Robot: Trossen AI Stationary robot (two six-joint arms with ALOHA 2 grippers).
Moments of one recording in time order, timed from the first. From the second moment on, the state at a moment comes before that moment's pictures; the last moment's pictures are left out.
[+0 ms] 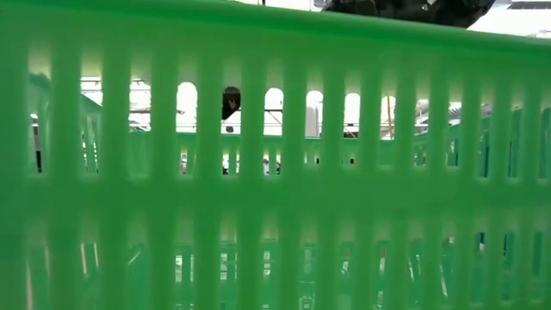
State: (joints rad) left arm 0.16 1.52 0.87 0.12 0.64 -0.29; right arm 0.05 1.53 0.80 0.59 -0.08 -0.45
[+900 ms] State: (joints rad) left arm 0.16 1.52 0.87 0.12 0.67 -0.29; right arm 0.06 1.53 0.79 0.51 -0.08 -0.47
